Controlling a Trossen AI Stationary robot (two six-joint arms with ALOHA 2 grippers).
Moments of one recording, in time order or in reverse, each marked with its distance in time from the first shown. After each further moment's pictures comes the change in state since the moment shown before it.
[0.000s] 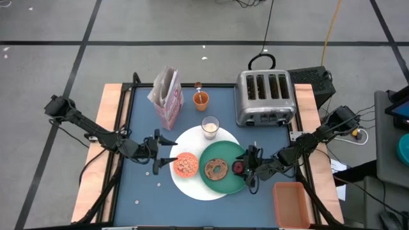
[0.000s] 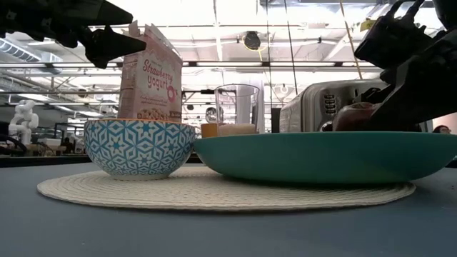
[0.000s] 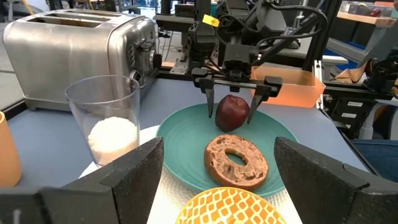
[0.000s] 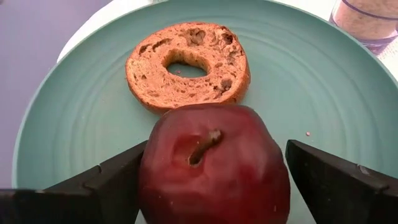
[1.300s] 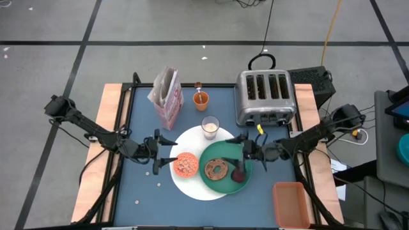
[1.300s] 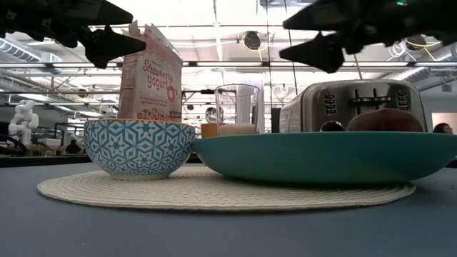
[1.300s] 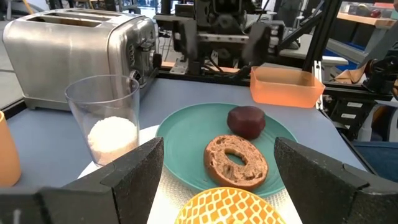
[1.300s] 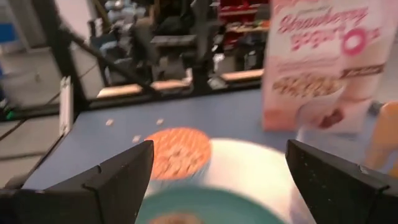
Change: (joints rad) left arm 0.000 0.000 0.000 0.000 0.000 -0.005; right arm -0.179 -0.087 0.013 0.496 0.009 -0.343
